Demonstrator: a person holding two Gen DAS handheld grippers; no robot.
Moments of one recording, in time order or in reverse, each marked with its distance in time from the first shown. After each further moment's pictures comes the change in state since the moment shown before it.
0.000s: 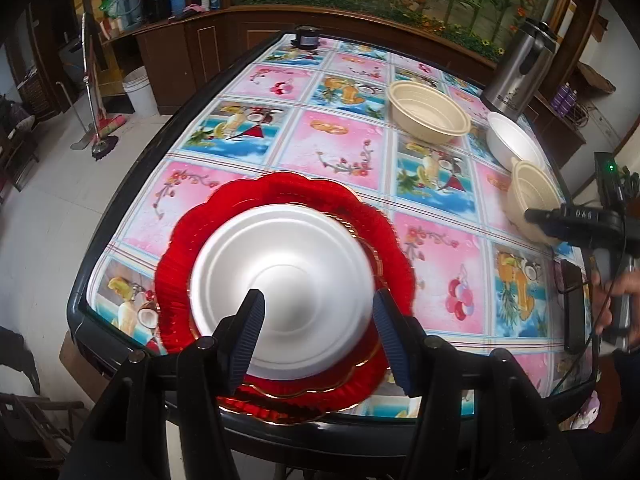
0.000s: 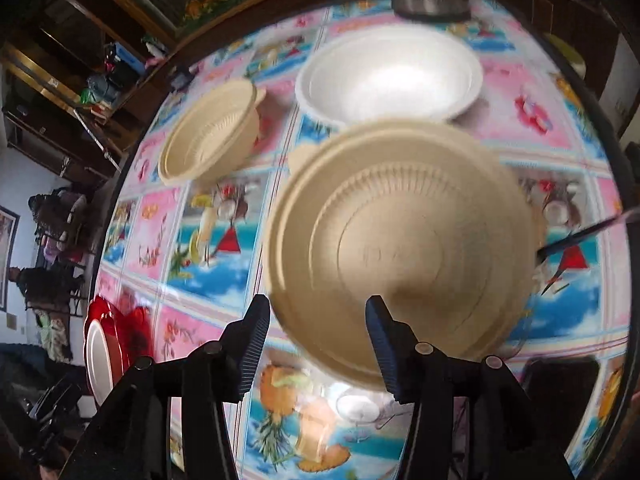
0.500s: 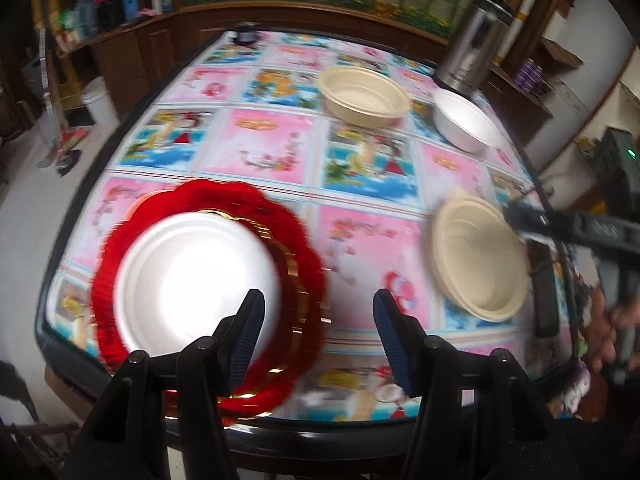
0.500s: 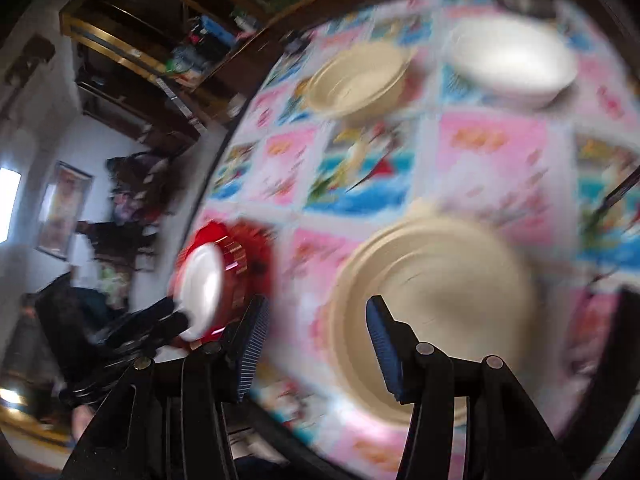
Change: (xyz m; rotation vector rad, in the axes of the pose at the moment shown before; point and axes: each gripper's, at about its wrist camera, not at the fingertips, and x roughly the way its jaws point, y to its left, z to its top) left arm 0.010 -0.056 0.004 0.098 0.043 -0.125; right arm -0.047 0.052 -0.050 -0.134 -0.017 0.165
